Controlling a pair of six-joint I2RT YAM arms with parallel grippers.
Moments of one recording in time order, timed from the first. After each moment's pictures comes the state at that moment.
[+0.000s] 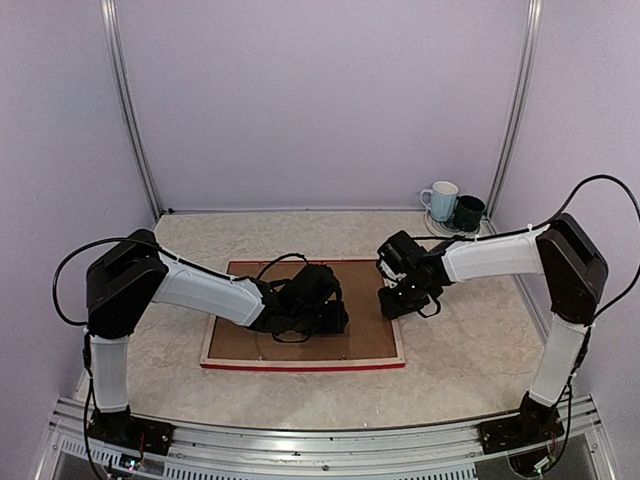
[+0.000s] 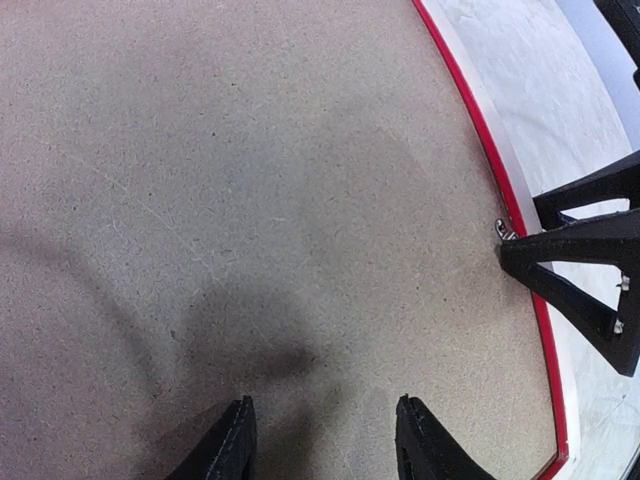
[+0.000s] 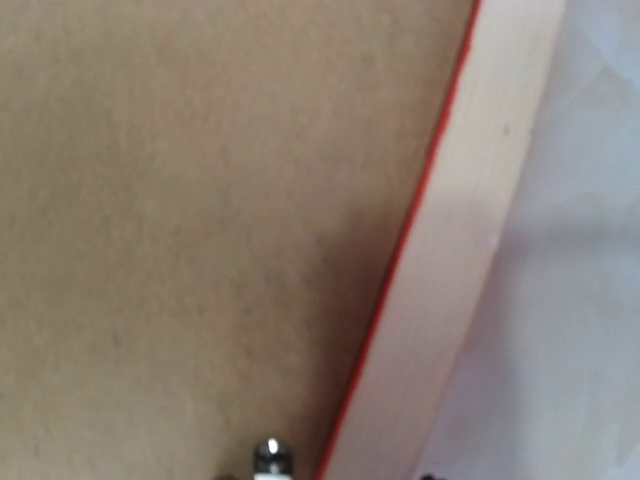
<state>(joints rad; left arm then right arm) -1.02 2.05 1.22 0.02 -0.18 -0.78 0.70 1.84 1.14 -0.43 0.13 0.32</state>
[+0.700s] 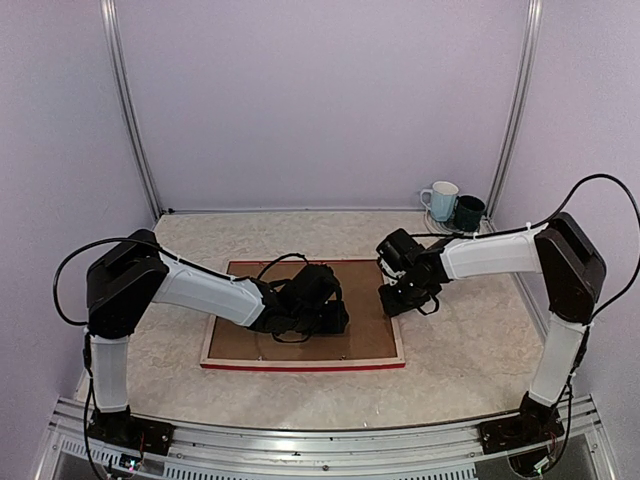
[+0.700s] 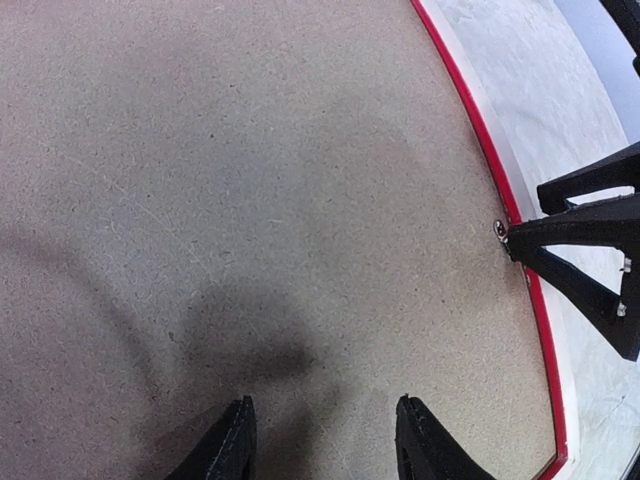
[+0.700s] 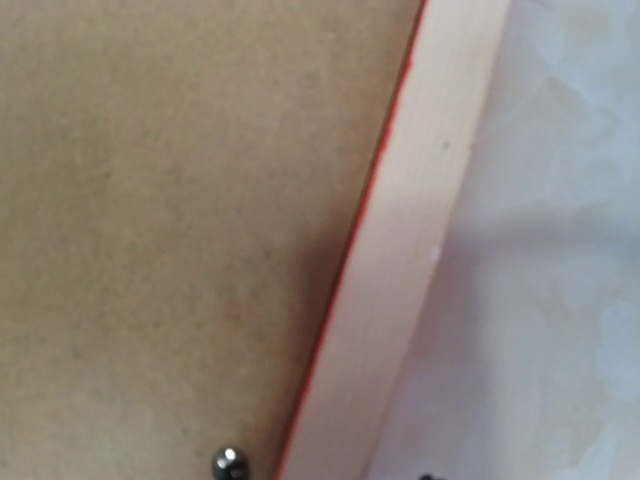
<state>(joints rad) -1.02 2.05 1.22 0.02 -0.18 -0.78 0.69 1.85 1.16 -0.47 0.17 0.31</state>
